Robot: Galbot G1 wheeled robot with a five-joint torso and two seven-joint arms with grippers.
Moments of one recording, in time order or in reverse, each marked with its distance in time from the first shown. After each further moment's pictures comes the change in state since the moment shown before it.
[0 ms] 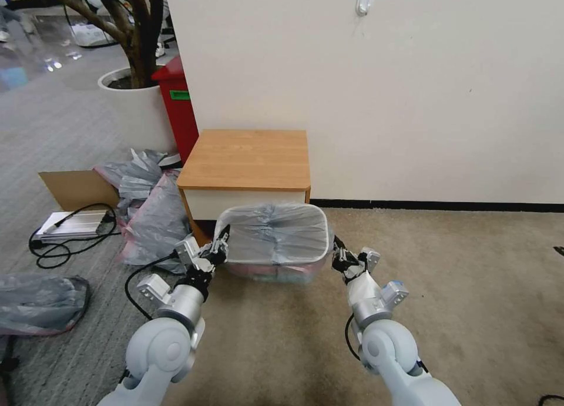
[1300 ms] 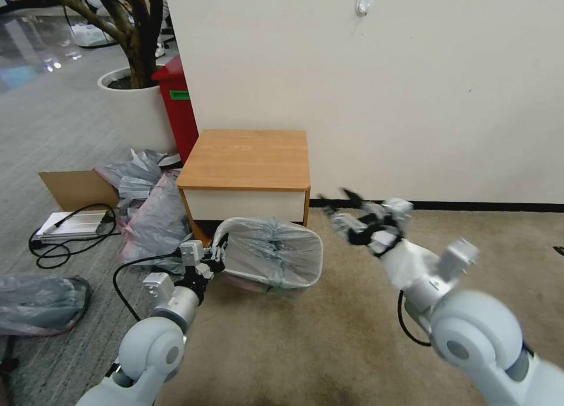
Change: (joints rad) left arm -0.028 0.141 0.067 0.012 0.291 0.026 -0.021; right arm 0.195 -0.500 -0.064 0.598 0.091 -0.551 -0.083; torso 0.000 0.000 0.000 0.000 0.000
